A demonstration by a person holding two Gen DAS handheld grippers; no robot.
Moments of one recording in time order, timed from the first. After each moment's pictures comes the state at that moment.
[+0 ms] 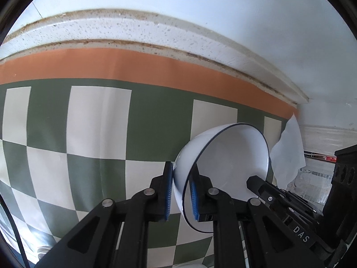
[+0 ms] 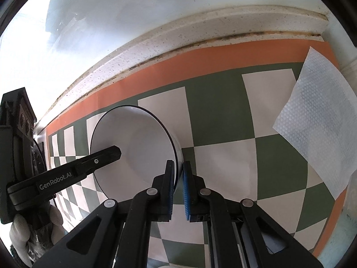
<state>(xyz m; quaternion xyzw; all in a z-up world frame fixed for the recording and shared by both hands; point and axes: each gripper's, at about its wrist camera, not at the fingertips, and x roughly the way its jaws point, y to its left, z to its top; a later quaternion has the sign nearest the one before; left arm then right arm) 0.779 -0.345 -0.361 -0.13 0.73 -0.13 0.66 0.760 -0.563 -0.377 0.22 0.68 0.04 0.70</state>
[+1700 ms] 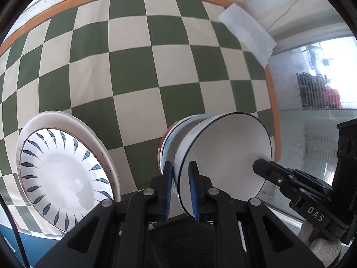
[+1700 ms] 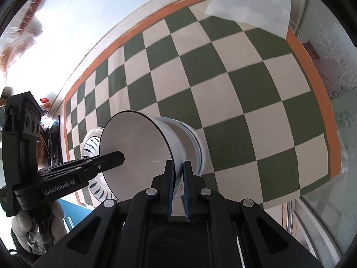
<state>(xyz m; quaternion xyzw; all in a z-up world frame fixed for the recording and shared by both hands) 0.527 -0.353 -0.302 -0.01 0.73 -0.23 0.64 0.459 -0.546 -0.293 0.28 0.65 0.00 0.71</state>
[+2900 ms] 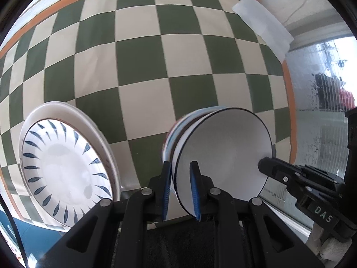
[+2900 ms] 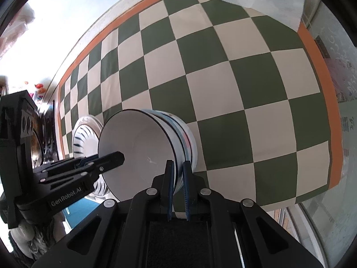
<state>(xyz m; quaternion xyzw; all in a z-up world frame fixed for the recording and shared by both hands) 0.522 -0.363 -0.320 0.02 0.75 -0.18 0.64 0.475 -0.550 -0.323 0.25 0.69 0.03 0.68</state>
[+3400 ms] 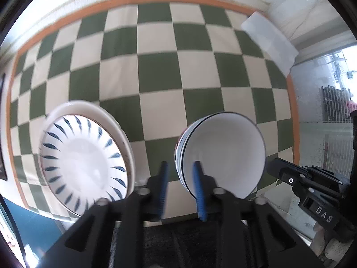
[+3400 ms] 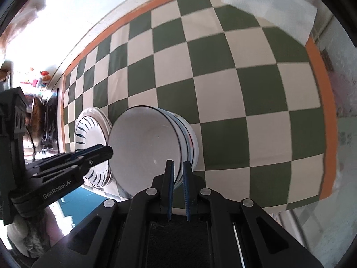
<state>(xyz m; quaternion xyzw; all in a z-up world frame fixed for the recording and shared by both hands) 0.515 -0.352 -0.281 0.02 0.71 -0.14 0.68 0.480 -0.547 -0.306 0.22 0.69 0.06 0.69</state>
